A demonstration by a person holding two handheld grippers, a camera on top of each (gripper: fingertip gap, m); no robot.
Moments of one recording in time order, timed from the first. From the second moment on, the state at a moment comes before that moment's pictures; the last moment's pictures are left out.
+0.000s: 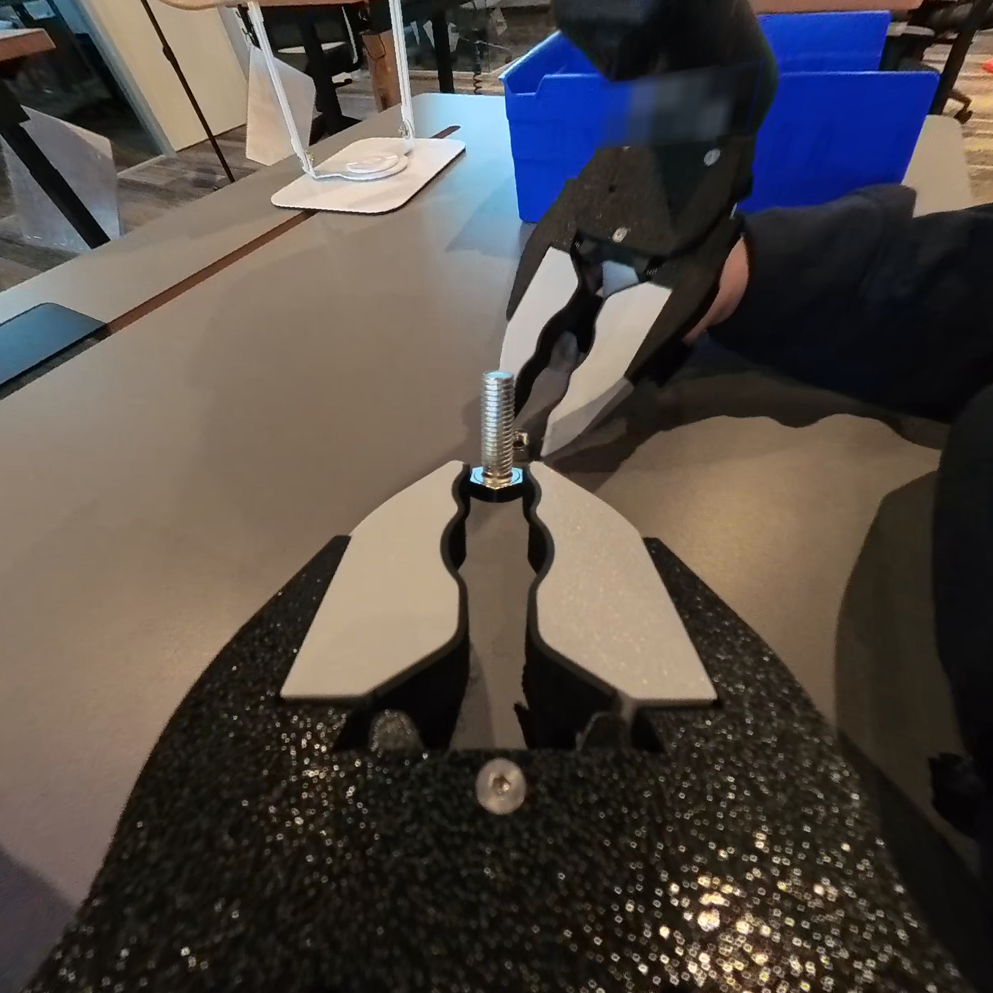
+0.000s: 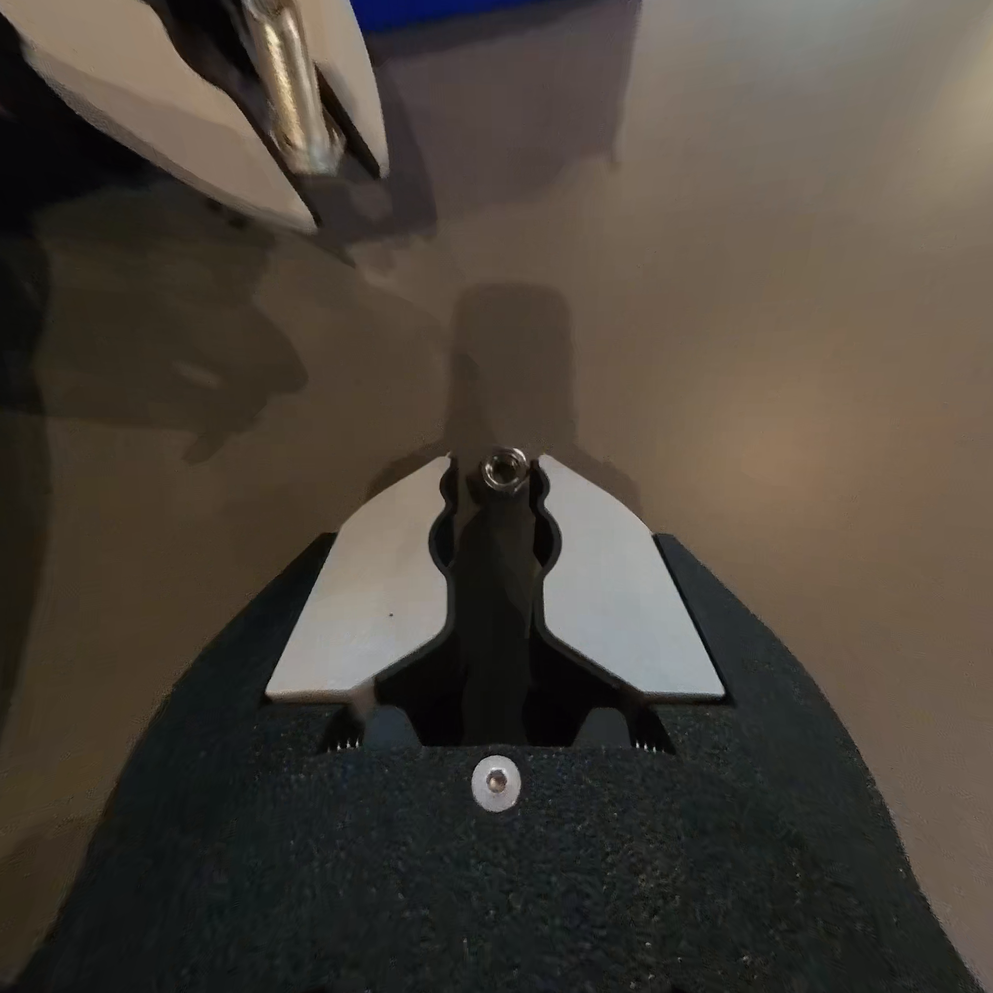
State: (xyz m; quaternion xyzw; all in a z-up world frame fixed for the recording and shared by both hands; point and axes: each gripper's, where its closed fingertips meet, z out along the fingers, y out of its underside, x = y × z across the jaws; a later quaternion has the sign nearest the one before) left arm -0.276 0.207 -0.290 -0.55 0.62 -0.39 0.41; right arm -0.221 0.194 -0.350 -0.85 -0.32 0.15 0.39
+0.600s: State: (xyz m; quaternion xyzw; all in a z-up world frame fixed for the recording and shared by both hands) left arm -0.275 0.203 -0.292 -0.54 0.62 -0.40 0.40; right arm -0.221 0.203 -0.347 -0.85 -0.32 0.14 0.40
